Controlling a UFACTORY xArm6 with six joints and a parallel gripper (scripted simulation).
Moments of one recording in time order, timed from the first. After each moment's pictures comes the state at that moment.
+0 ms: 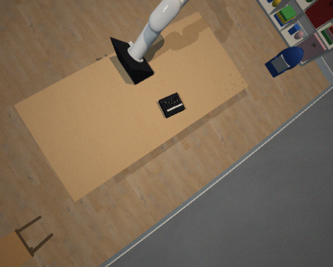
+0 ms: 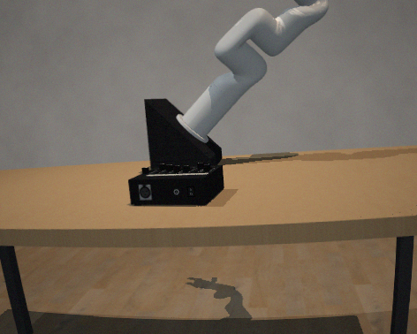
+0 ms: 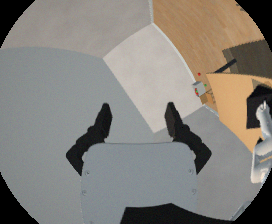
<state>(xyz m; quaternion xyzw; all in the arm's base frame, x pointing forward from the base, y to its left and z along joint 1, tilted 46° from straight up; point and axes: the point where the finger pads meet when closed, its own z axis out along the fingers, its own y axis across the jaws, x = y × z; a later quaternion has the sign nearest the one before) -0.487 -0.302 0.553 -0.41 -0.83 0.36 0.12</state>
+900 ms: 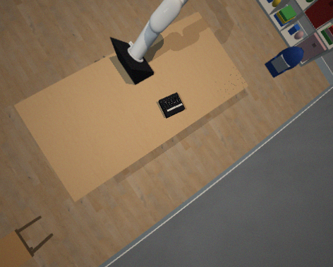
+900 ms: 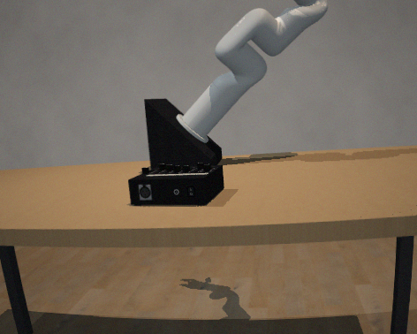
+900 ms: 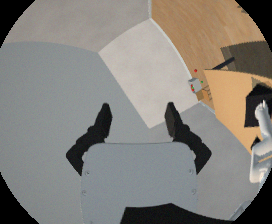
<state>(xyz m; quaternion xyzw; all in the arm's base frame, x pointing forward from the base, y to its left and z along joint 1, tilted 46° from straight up) -0.469 -0.331 0.538 -0.38 -0.85 0.36 0.10</state>
